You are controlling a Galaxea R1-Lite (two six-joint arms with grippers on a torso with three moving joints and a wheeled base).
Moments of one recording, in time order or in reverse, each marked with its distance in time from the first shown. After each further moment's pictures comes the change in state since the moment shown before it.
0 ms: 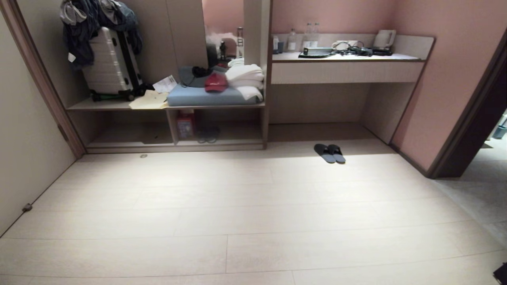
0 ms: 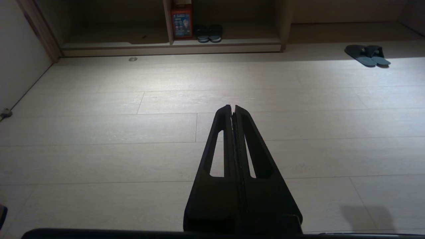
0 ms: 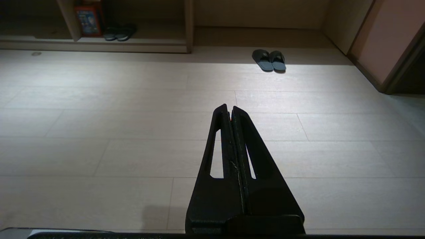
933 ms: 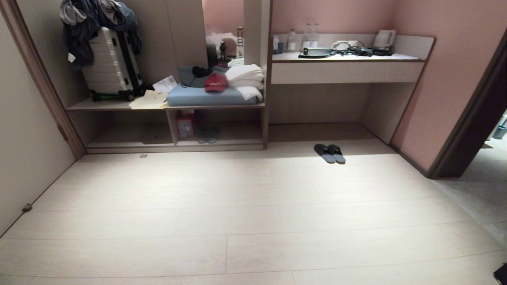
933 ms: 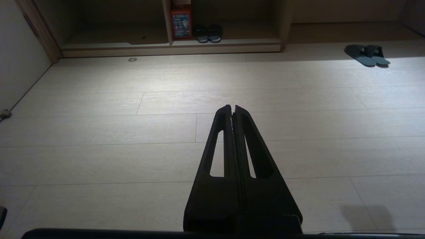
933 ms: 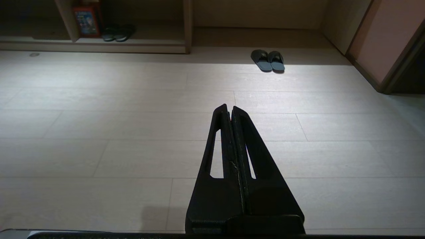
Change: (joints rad) left arm 0.000 0.000 0.000 0.000 0.000 0.001; right arm -0.001 0.001 0.000 0.000 -0.003 0.000
